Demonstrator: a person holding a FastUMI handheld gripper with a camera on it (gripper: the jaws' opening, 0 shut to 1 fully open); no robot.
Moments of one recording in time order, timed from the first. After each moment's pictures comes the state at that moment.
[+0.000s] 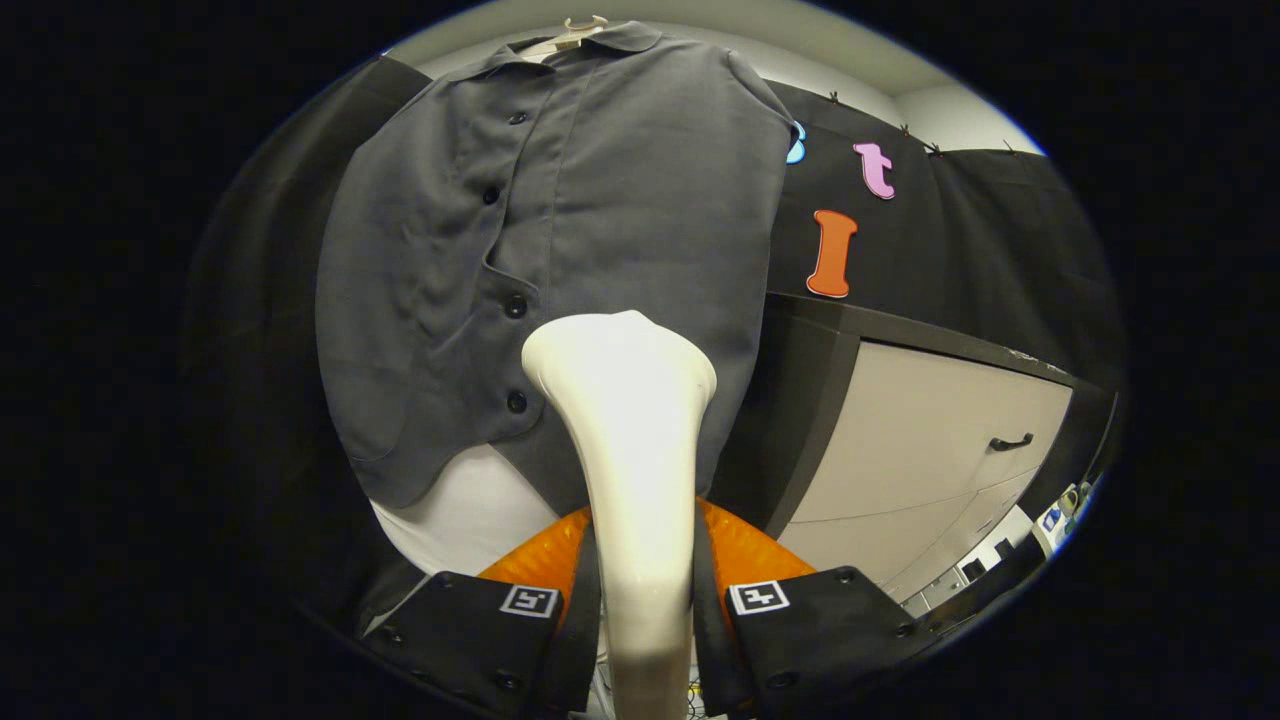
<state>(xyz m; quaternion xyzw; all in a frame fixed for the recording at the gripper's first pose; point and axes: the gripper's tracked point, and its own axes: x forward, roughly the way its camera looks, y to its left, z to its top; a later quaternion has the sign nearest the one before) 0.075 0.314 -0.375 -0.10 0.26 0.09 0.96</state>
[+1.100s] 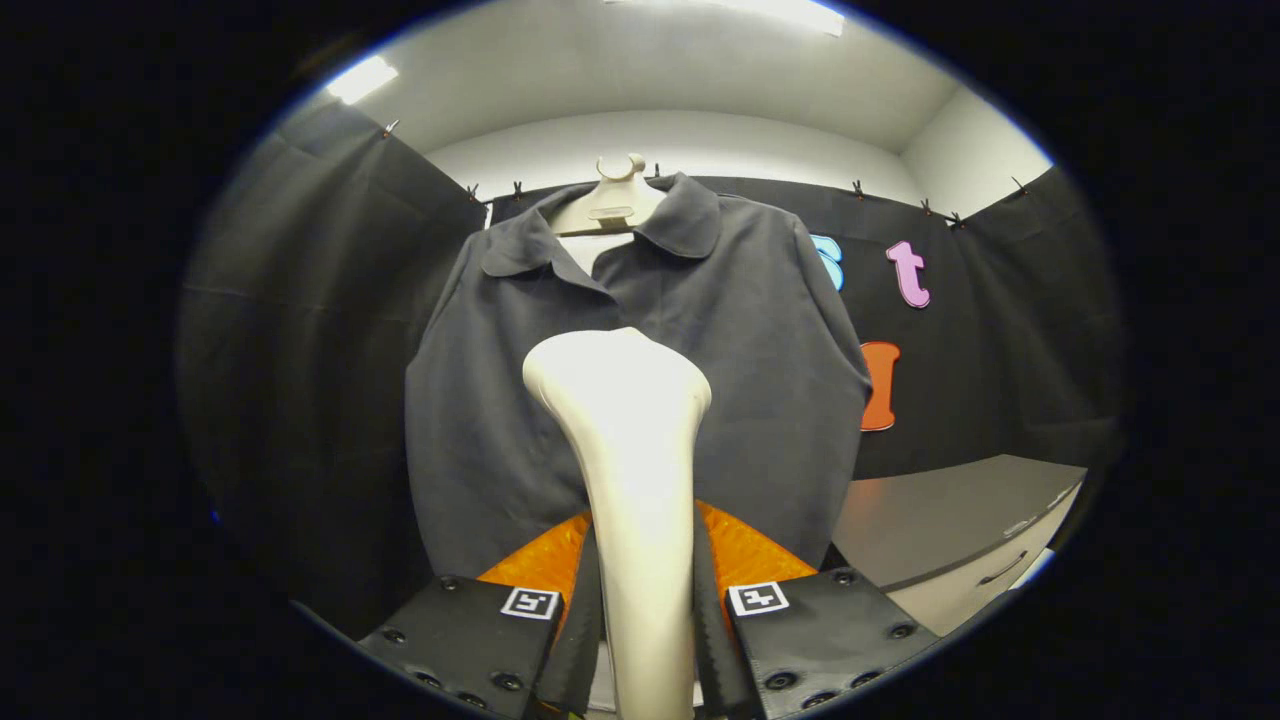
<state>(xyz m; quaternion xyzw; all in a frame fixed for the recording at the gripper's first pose) 0.124 0.446 -0.157 -0.04 0.08 0.19 0.98</state>
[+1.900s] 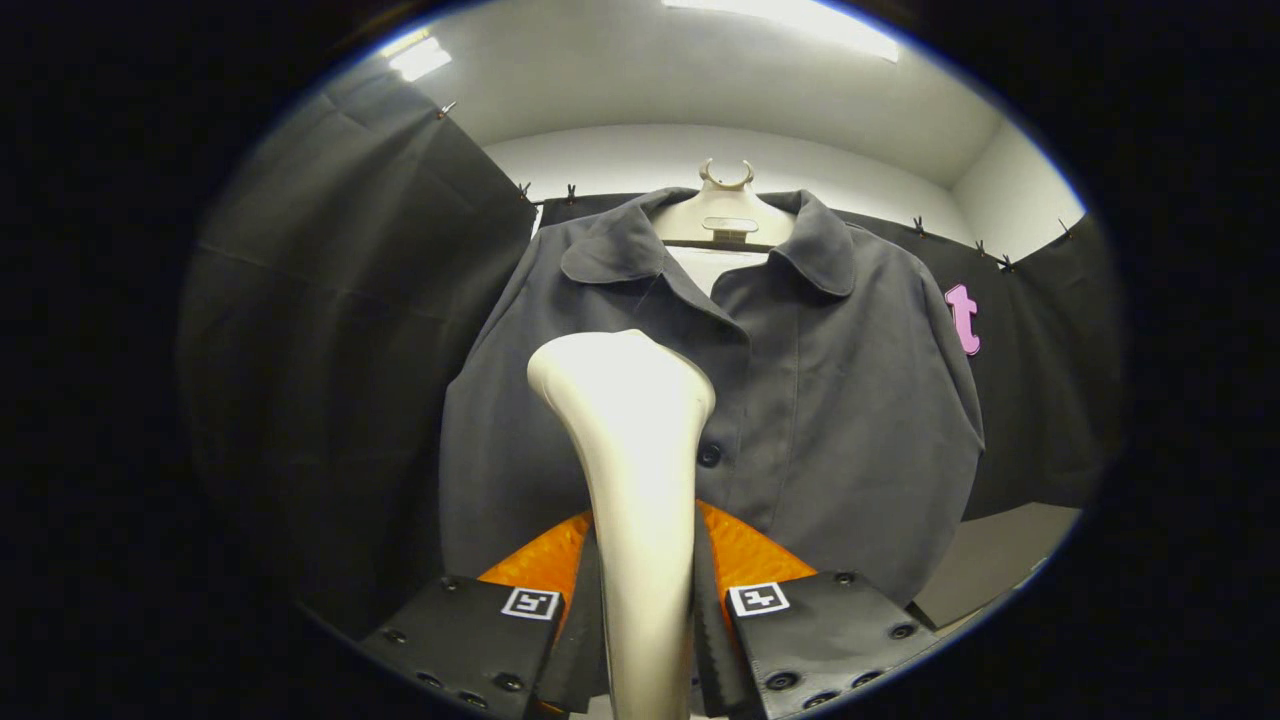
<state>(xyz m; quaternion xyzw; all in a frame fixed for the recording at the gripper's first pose) 0.145 0.521 -0.162 -0.09 0.05 0.23 0.97</state>
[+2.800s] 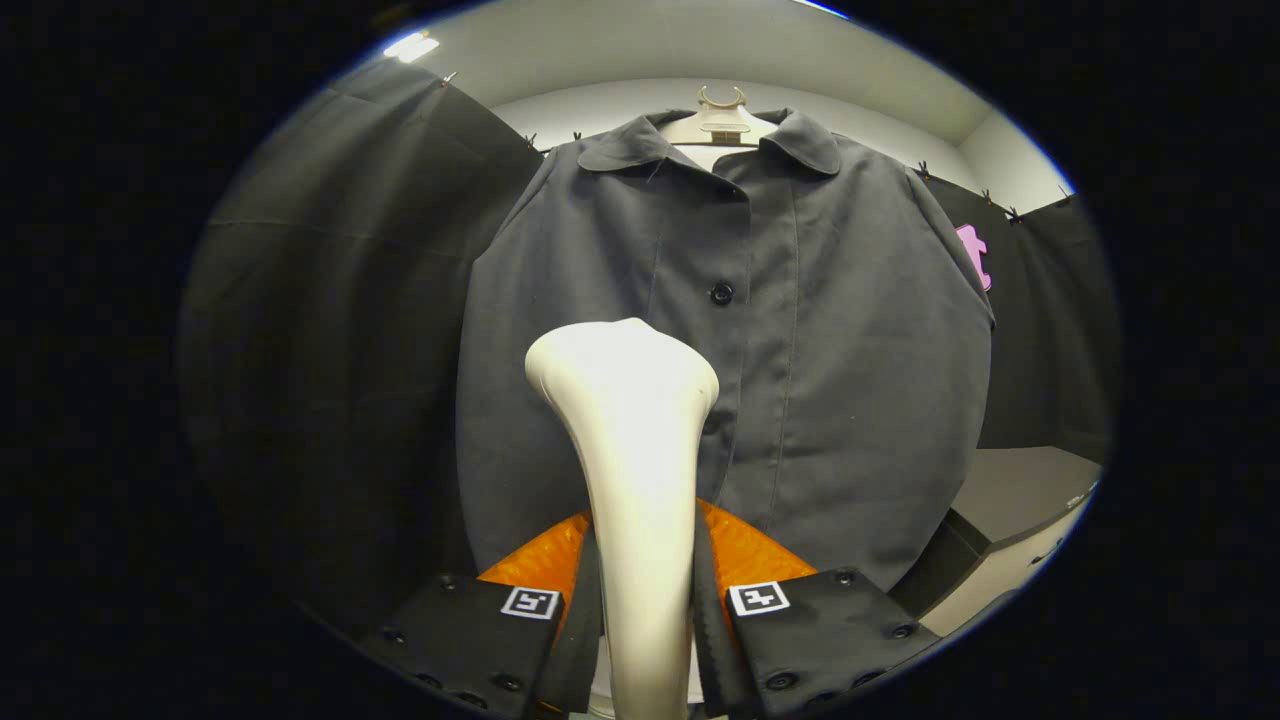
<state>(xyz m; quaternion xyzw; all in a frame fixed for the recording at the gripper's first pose) 0.097 0.489 -0.260 -0.09 0.14 0.24 0.96</state>
